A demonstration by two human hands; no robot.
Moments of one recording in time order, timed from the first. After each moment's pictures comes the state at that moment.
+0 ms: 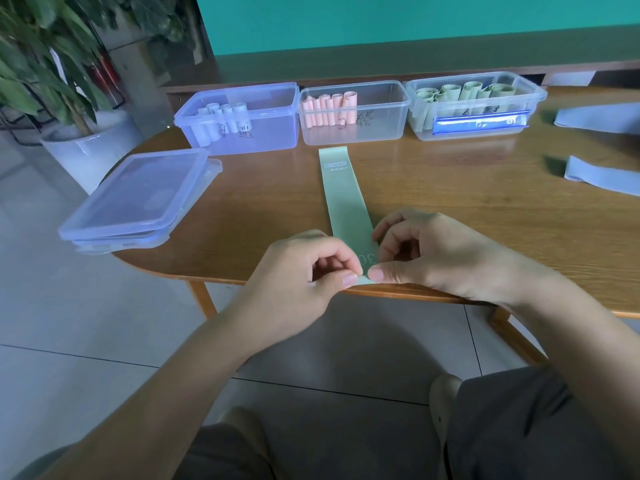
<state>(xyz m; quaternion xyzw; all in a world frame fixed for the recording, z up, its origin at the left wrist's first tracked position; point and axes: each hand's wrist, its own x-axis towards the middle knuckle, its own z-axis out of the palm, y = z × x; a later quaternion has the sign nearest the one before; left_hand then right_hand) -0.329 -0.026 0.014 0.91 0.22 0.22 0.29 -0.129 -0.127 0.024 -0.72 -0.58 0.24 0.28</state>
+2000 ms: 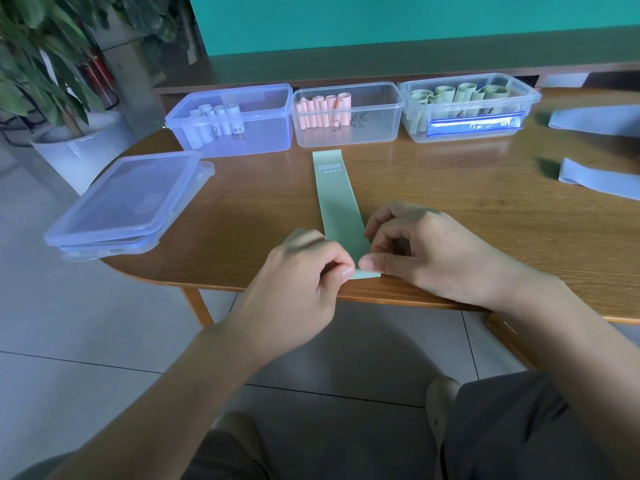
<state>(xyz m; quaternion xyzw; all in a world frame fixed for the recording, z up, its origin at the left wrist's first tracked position) -0.319 -0.026 0.004 0.93 0.21 0.26 0.14 -0.122 -0.122 0.018 -0.68 -0.65 0.14 0.30</state>
